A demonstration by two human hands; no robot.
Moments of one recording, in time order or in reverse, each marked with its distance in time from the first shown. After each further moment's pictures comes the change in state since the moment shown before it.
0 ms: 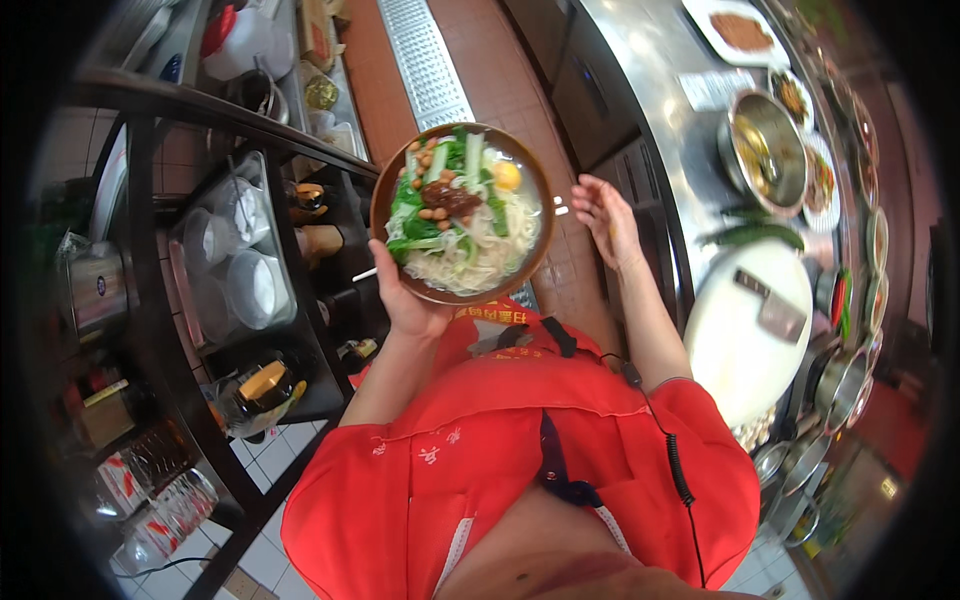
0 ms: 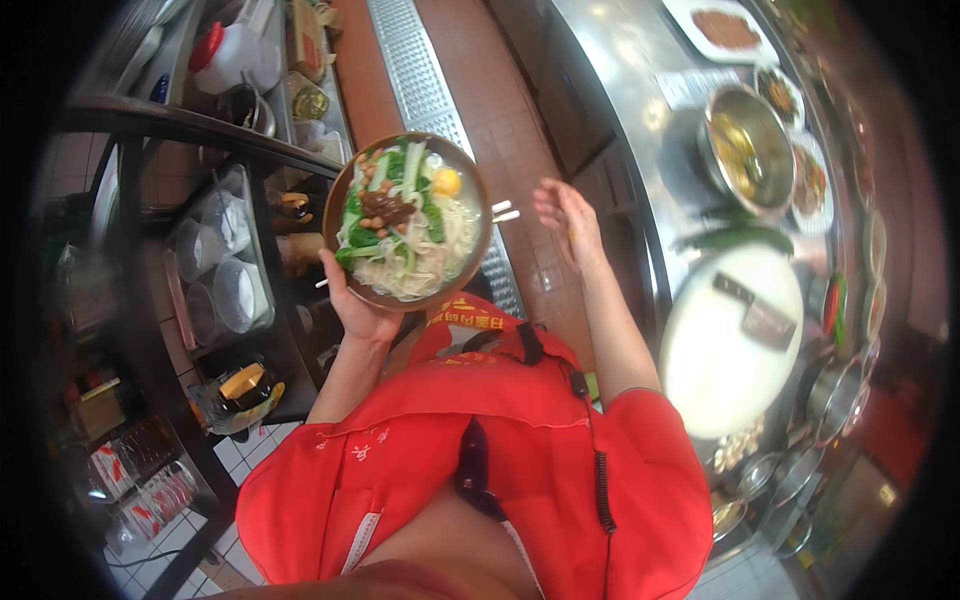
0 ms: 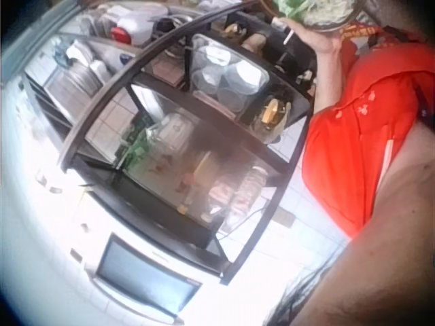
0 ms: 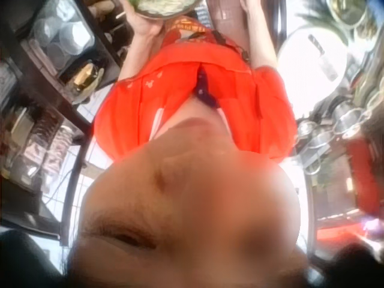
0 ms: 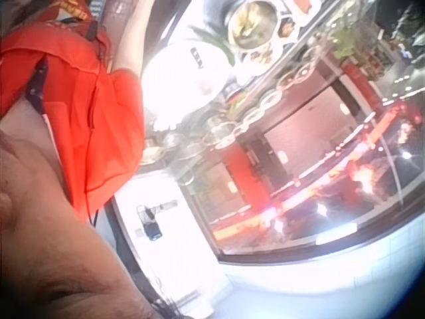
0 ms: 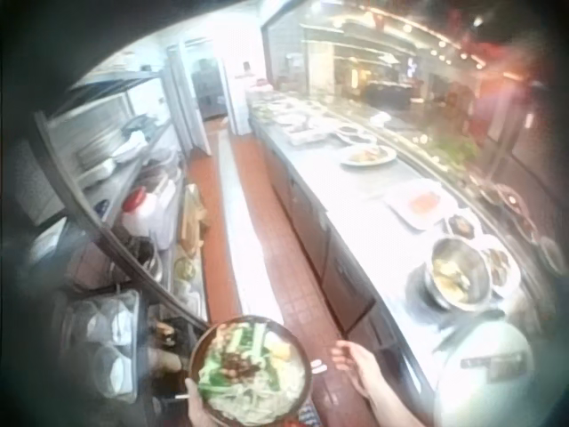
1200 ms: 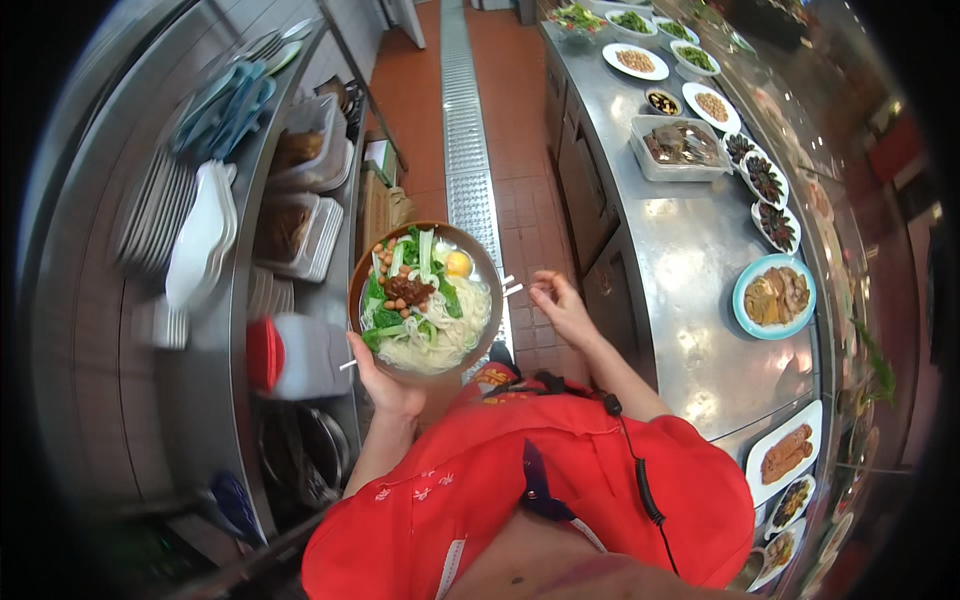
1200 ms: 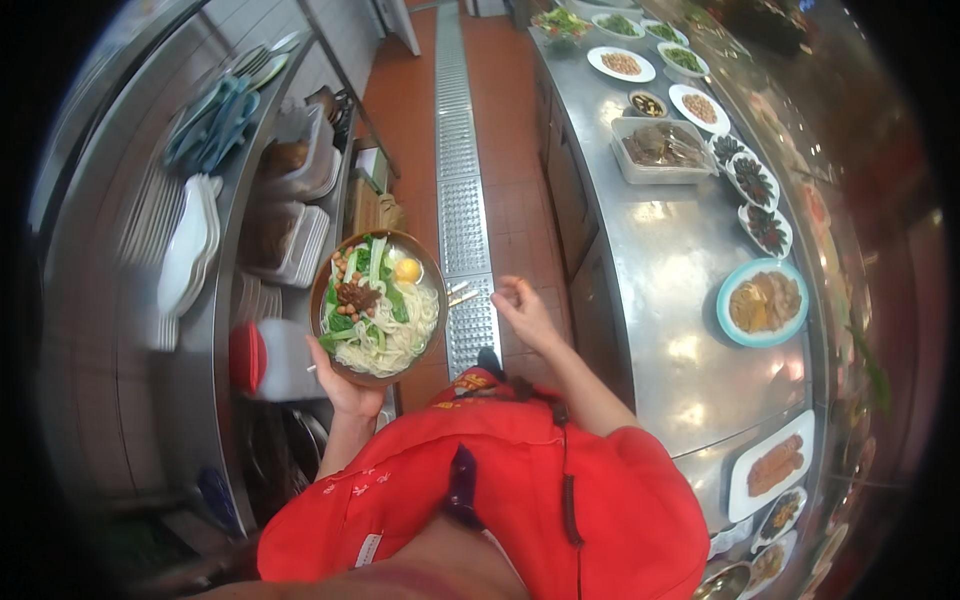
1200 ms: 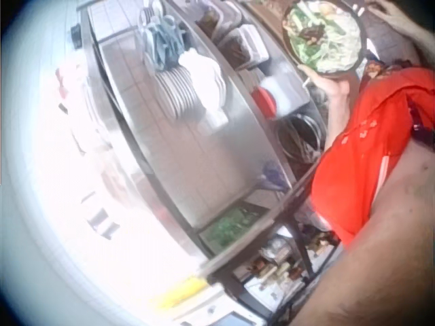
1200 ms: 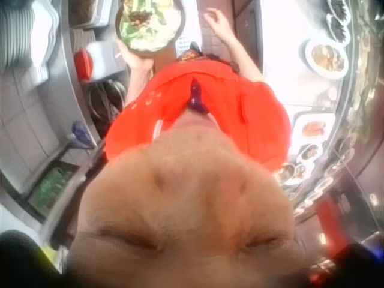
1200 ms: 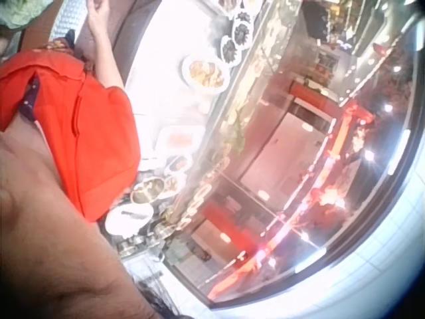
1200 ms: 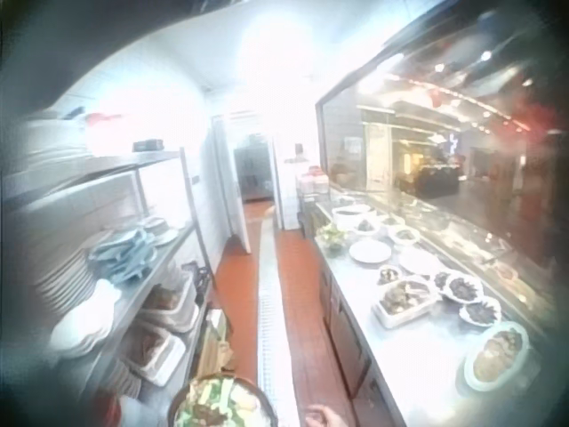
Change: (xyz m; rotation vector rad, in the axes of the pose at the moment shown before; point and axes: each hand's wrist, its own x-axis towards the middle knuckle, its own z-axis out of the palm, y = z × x) left_hand 0.994 0.493 0.242 -0.062 0.092 0.384; right_hand 1.104 -0.367 0.326 -0.555 -0.213 -0.143
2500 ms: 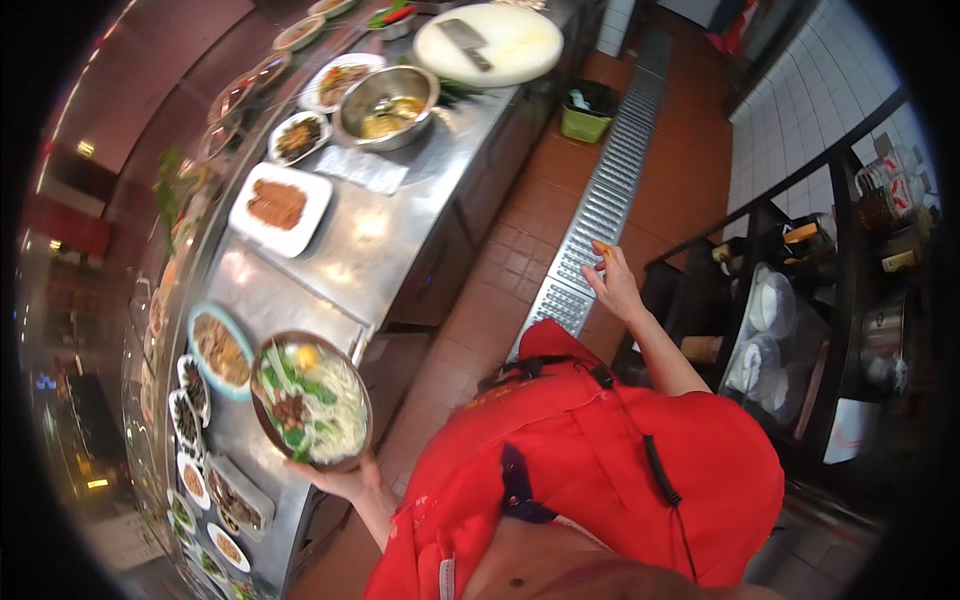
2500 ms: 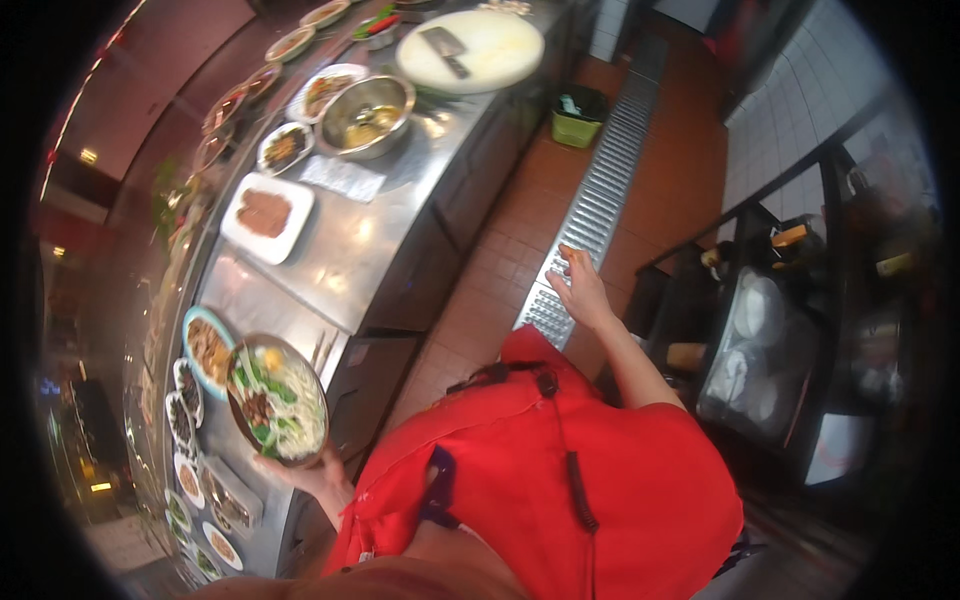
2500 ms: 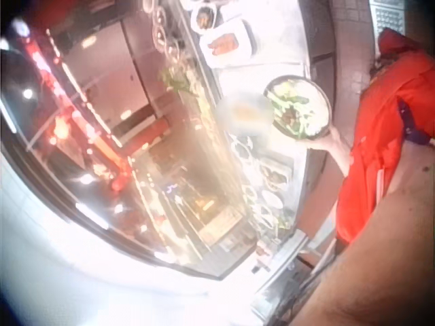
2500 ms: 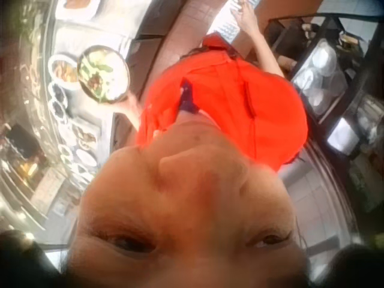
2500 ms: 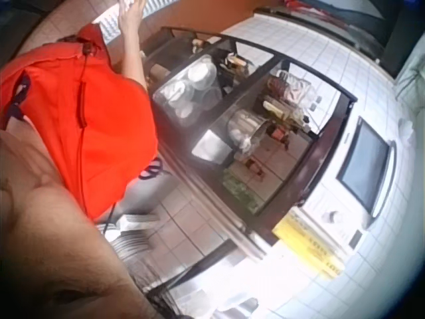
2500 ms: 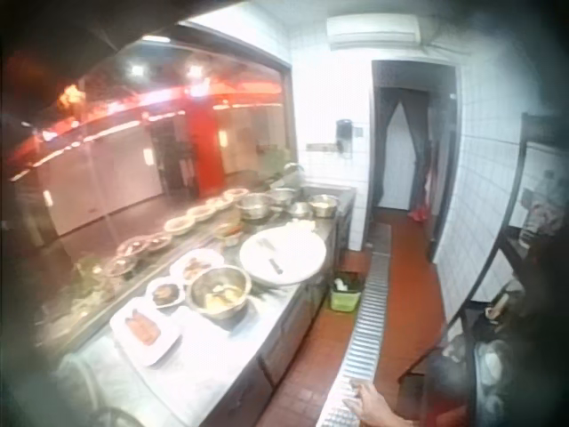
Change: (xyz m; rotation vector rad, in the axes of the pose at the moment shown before) left_hand -0.319 -0.300 0.171 0.634 -1.109 -1.162; right_hand -0.686 0.101 0.103 -0.148 2.372 0.832
